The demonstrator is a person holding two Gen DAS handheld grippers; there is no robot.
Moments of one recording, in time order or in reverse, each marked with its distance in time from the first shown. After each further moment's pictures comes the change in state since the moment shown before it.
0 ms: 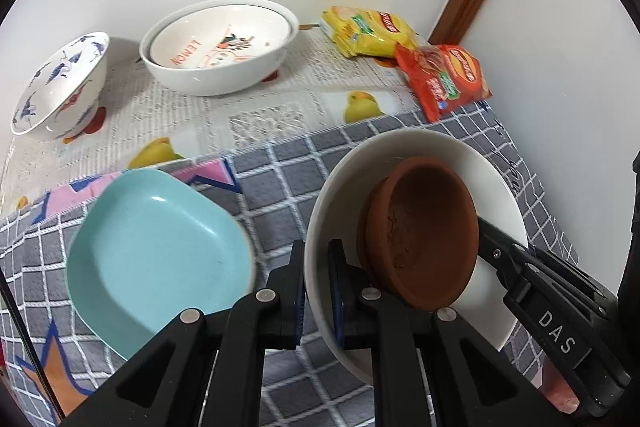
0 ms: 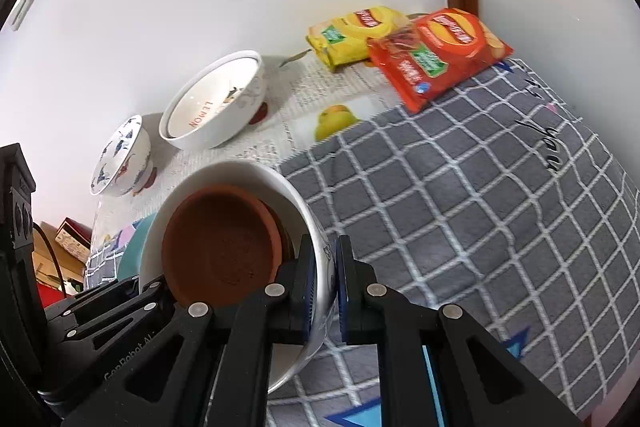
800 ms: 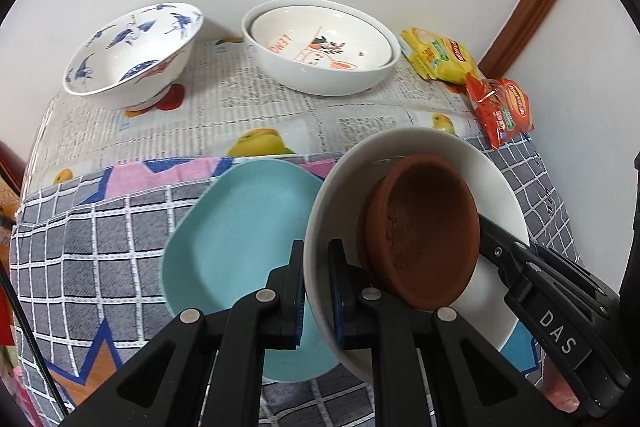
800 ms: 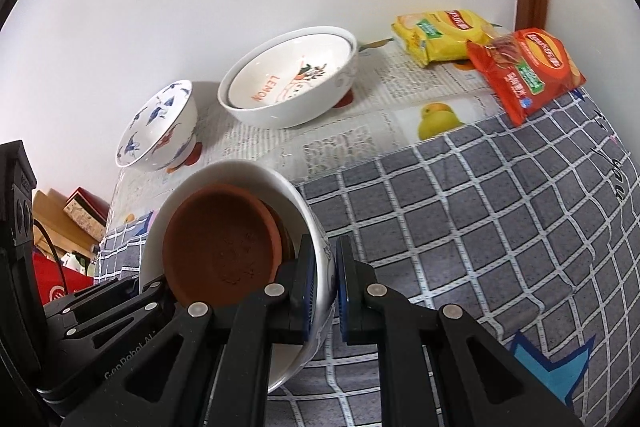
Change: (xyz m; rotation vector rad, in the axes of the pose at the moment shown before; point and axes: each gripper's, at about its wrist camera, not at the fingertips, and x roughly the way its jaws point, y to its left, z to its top) left arm -0.016 0.095 -0.008 -0.102 -0.022 0.046; right arm 0.033 0.093 -0.006 -0.119 0.023 0.051
